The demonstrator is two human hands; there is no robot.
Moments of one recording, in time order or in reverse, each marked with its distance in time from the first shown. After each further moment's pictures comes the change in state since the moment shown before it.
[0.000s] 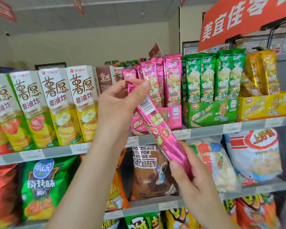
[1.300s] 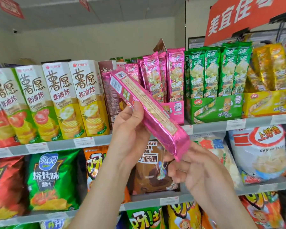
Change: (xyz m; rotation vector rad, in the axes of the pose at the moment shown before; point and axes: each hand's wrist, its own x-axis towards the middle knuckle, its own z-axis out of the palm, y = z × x) left_hand -0.039 -0.038 0.006 -0.498 -0.041 -0.248; right_hand 0.007 -0.004 -0.020 0.883 -0.165 0.383
